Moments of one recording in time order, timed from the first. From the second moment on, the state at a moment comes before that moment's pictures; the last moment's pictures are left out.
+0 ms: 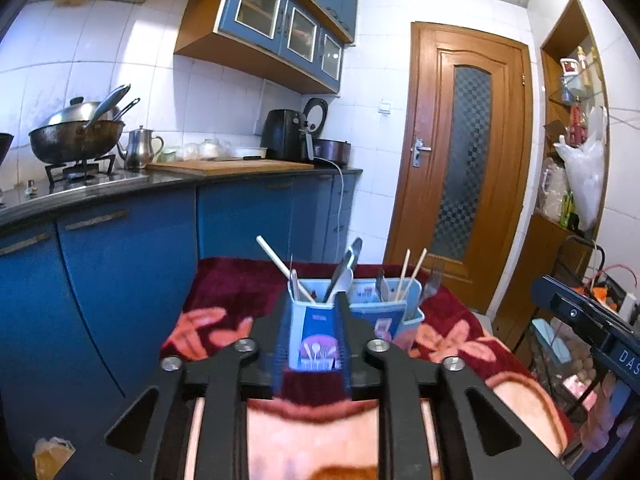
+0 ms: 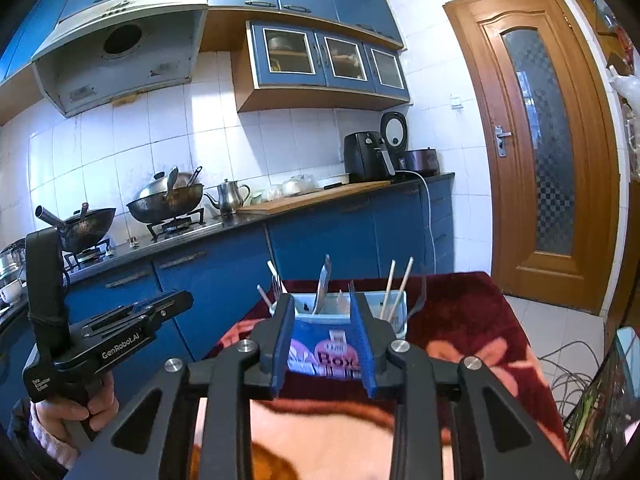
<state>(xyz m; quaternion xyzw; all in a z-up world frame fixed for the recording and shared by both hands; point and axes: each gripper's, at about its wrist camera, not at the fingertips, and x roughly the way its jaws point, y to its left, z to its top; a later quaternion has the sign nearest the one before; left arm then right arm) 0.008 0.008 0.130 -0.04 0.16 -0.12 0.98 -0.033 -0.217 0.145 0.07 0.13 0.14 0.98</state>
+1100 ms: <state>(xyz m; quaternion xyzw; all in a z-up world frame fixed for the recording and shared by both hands) -0.009 0.006 0.005 -0.02 0.18 -0.03 0.98 -0.051 -0.231 0.007 0.07 0.17 0.05 0.98</state>
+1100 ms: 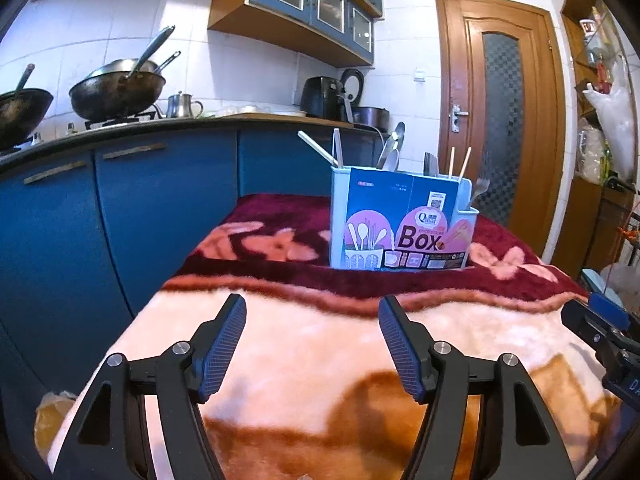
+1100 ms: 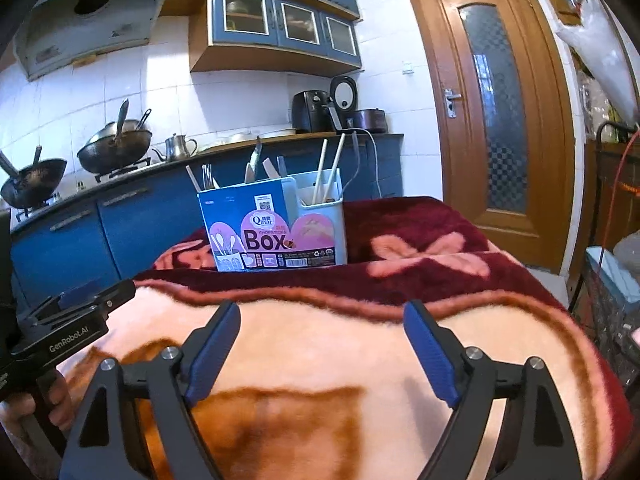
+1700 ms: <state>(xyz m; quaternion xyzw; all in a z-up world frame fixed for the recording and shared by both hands) -0.009 0.003 0.003 -0.01 0.18 -0.02 0.98 -0.056 -0.230 0.007 0.06 0.16 0.04 0.98</state>
